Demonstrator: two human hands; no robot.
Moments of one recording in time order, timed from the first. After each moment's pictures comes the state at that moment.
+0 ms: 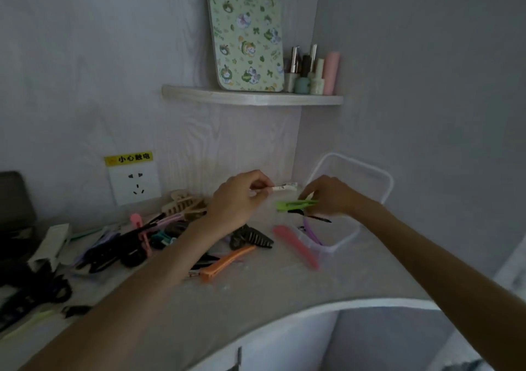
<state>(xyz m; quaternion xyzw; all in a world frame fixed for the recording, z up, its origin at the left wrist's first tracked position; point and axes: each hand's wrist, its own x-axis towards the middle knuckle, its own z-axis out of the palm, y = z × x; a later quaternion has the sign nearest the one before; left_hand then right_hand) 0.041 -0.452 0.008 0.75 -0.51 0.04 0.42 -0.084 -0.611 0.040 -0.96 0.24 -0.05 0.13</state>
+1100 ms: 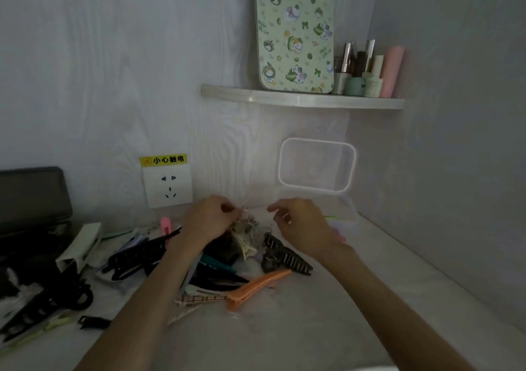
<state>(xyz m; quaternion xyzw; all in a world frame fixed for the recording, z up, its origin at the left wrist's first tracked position) 0.124 -0.411 -0.031 0.90 -0.29 0.00 0.32 0.006 -0.558 -0.023 -0.95 0.10 -0.23 0.19</state>
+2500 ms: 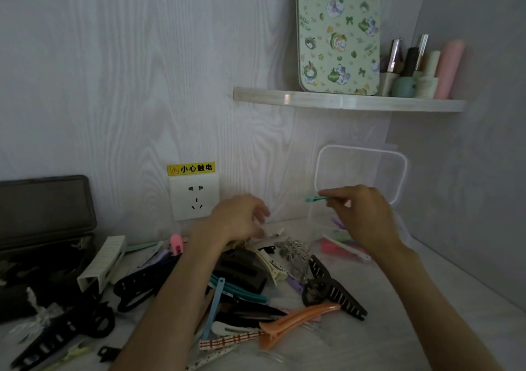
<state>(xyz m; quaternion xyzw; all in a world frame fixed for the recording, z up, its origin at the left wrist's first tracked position) 0.156 -0.408 -0.009 0.89 -0.40 -0.03 0.21 0.030 -0.592 -0.008 -0.91 0.14 -0.38 0.13</state>
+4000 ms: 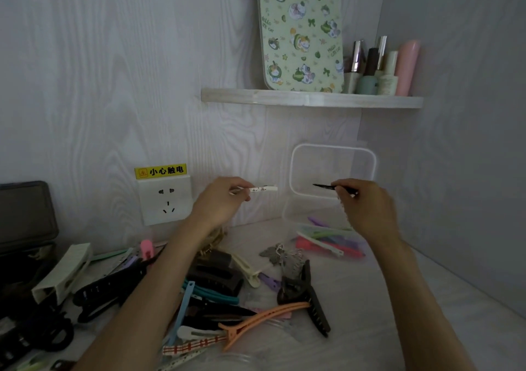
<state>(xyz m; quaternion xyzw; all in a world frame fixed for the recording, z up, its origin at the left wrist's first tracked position) 0.155 -0.433 -0.002 0.82 -0.35 0.03 0.45 0.006 -0.623 -0.005 -0.85 0.26 -0.40 0.21</state>
